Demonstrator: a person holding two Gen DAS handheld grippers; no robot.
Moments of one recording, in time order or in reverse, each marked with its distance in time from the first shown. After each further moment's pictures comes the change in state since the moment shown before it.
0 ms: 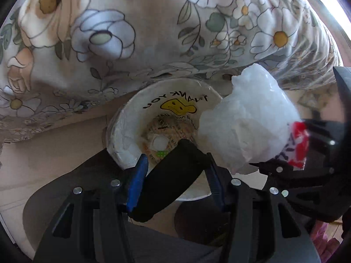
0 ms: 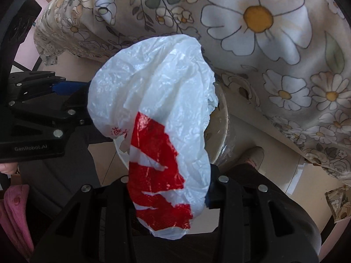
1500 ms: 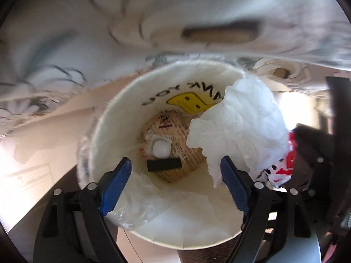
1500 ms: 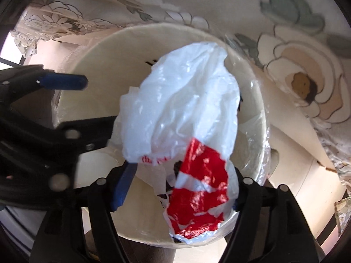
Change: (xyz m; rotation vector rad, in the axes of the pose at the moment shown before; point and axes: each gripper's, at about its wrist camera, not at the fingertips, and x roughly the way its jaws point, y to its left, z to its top) left arm 0.092 0.025 0.024 -0.050 0.072 -0.034; right arm 0.123 -0.034 0.038 -0.009 0.118 -0.034
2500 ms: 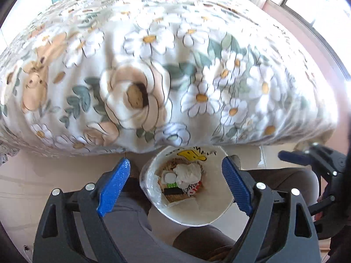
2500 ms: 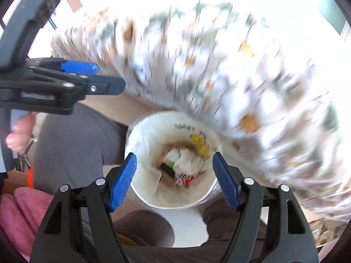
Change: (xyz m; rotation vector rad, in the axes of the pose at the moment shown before) left arm -0.210 0.006 -0.007 -0.066 -0.335 0.066; right arm -0.252 0.039 -0.028 -0.129 -0.365 -0.024
